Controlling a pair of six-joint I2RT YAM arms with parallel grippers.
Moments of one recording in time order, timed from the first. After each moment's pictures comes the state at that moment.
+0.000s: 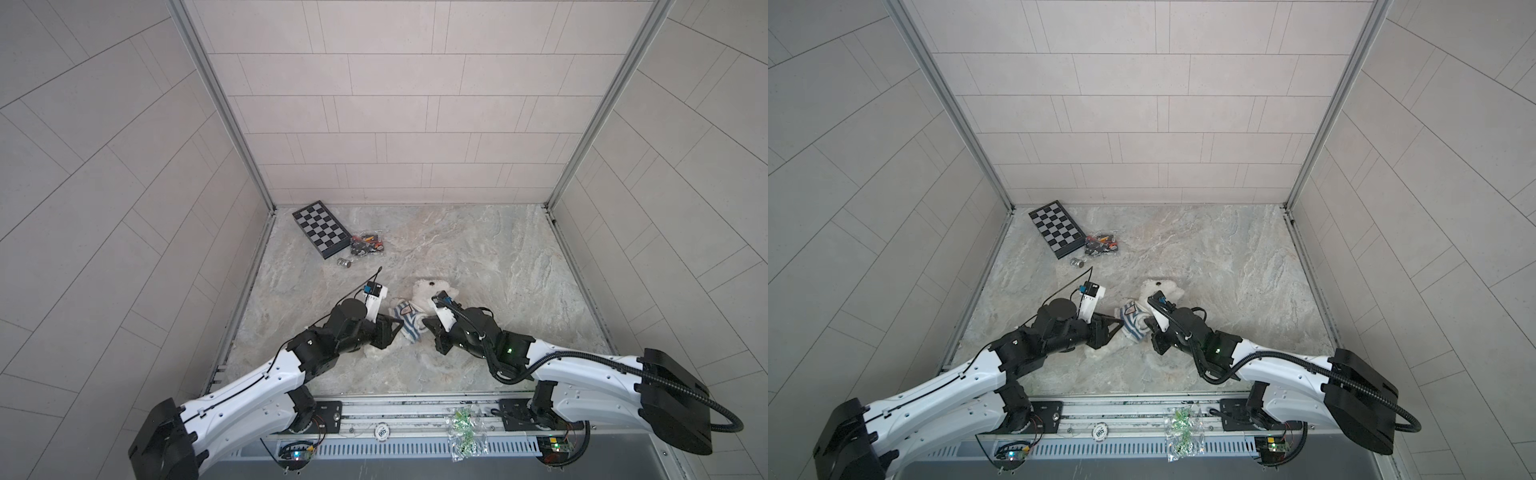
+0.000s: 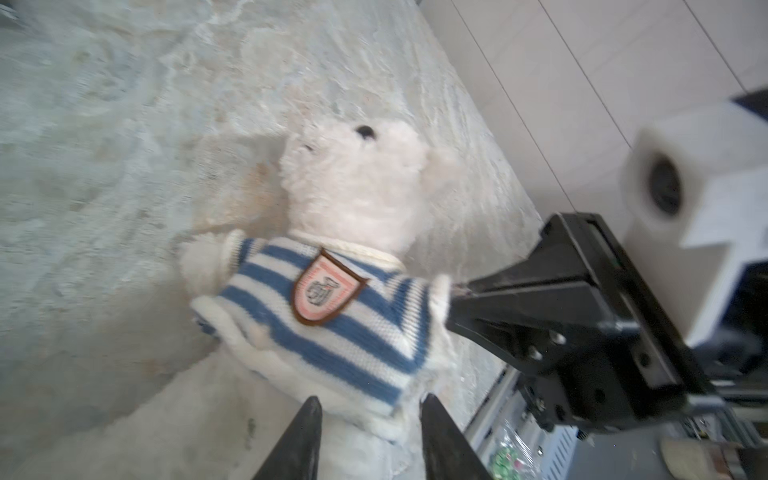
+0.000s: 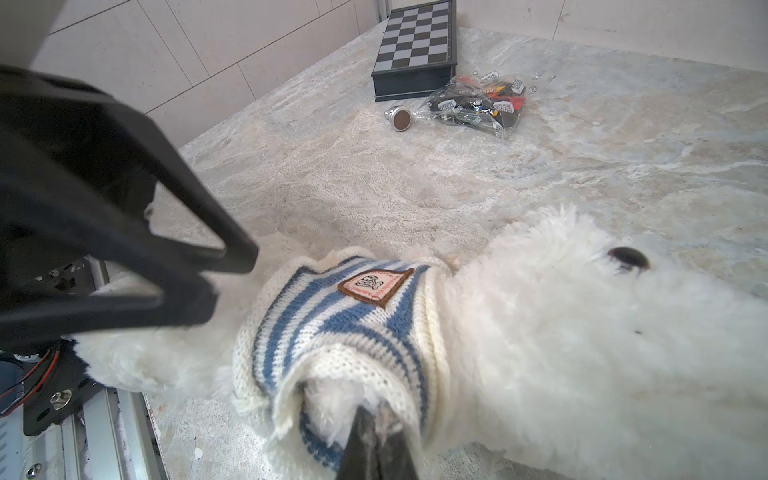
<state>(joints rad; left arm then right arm) -0.86 0.86 0.47 -0.16 0.15 -0.59 0.96 1.12 0.45 0.20 0.08 0.26</state>
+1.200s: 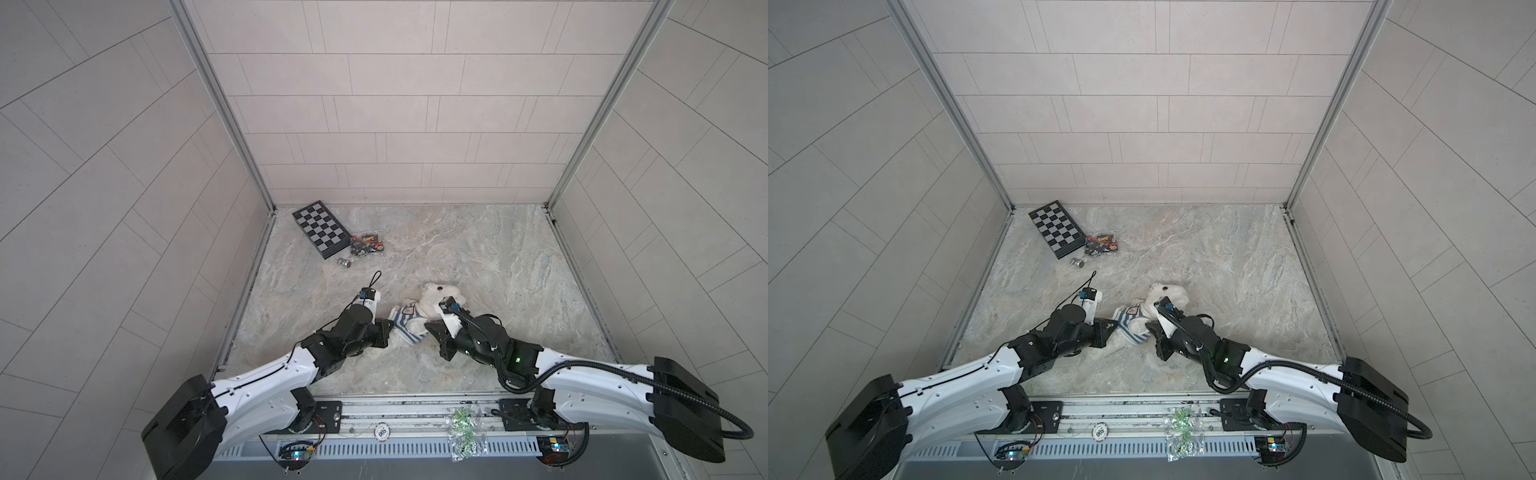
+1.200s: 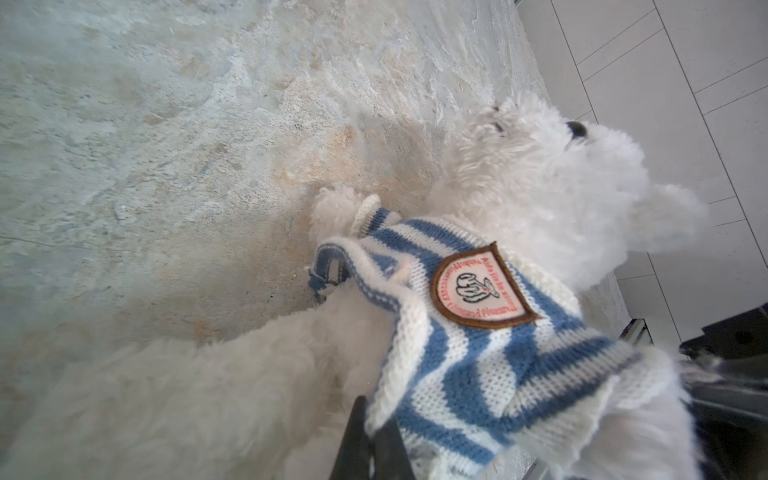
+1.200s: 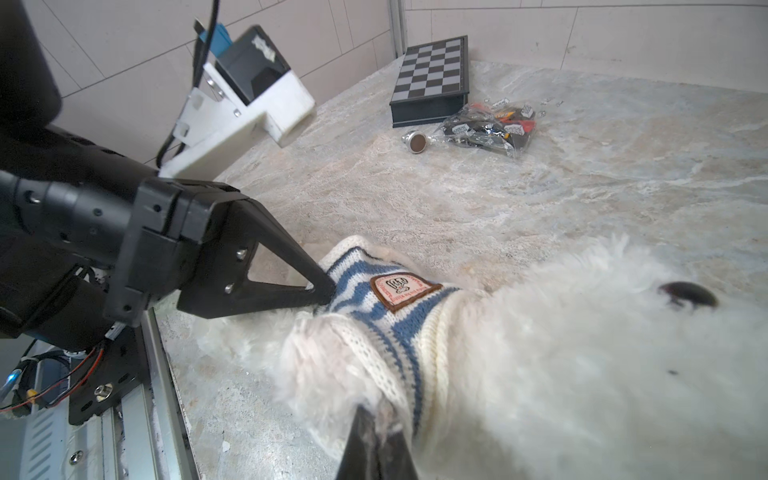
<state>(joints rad) -0.78 1.01 0.35 0.04 0.06 -0.70 0.99 1.00 0.34 0.31 0.08 0.25</state>
